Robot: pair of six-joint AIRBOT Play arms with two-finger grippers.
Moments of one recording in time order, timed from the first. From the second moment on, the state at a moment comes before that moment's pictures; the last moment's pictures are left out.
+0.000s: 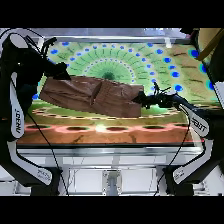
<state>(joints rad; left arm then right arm) 0.04 -1.76 2.01 1.02 -1.67 -1.38 -0.01 -1.78 1.11 -0.35 0.95 1.13</state>
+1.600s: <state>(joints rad) -0.78 -1.87 1.57 1.08 -0.73 -1.48 -0.15 -1.14 1.32 -1.05 1.50 1.65</state>
